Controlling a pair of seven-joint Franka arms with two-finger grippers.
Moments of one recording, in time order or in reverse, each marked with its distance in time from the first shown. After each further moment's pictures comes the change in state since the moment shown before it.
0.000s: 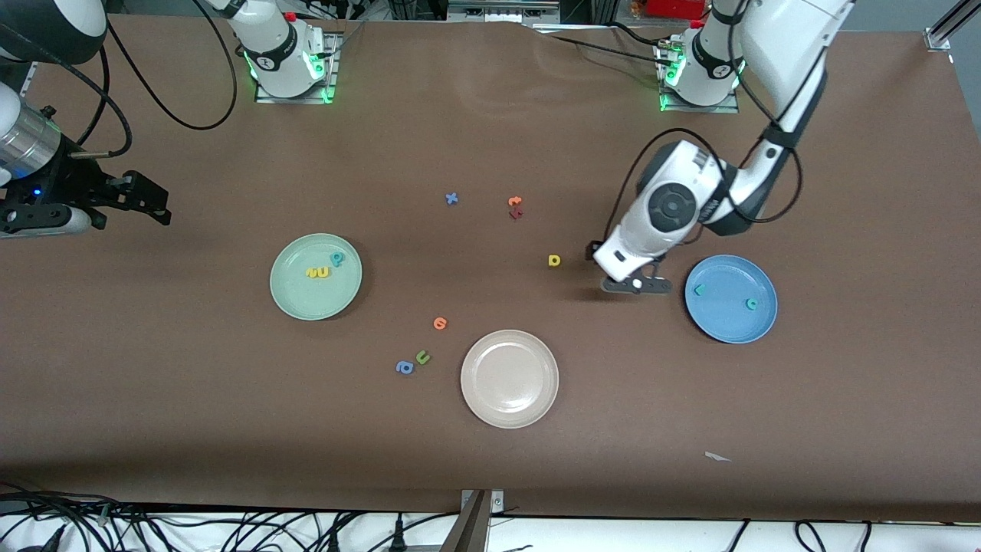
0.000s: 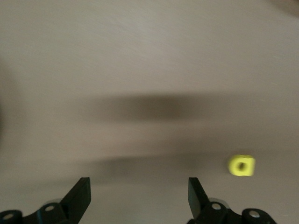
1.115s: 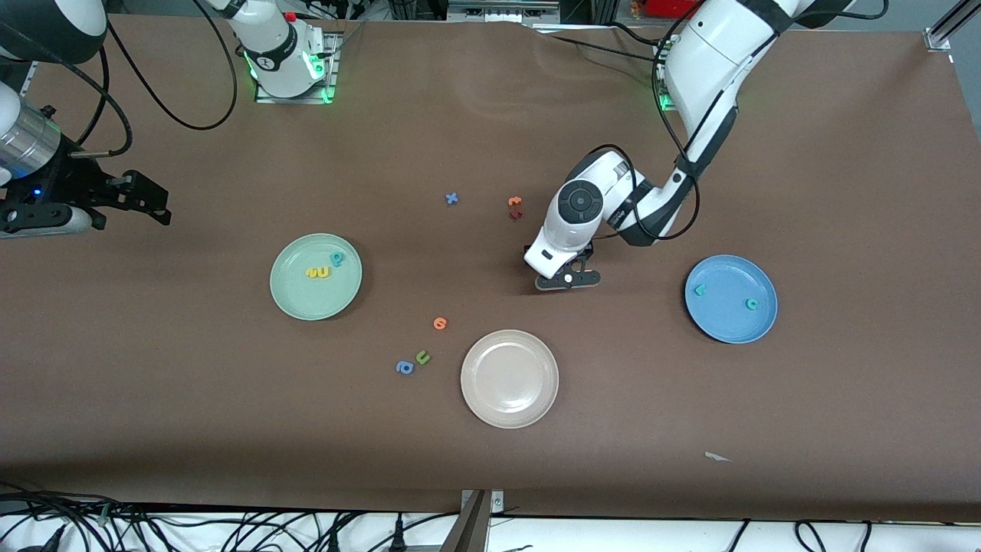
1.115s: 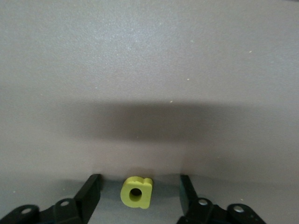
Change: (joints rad) left arm -0.179 0.213 0.027 0.159 0.075 0.098 -0.303; right arm 0.001 0.000 0.001 0.002 -0.001 0.000 -0.006
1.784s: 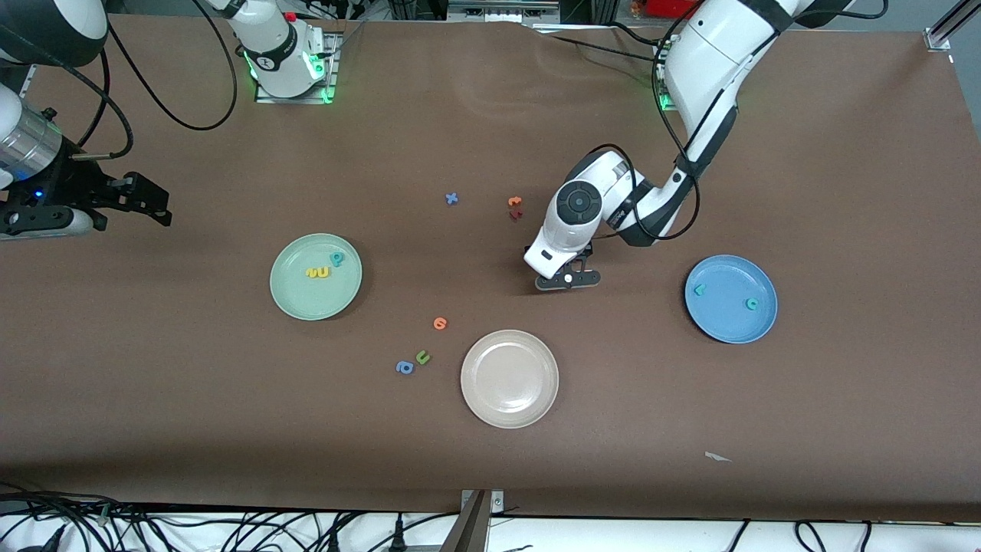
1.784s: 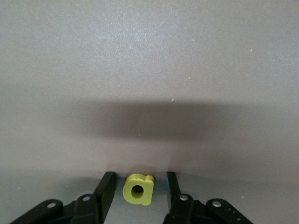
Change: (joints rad) left arm -0.002 -0.005 -0.002 0.009 0.000 -0.025 0.000; right arm 0.000 0.005 -0.001 0.000 0.000 0.000 0.000
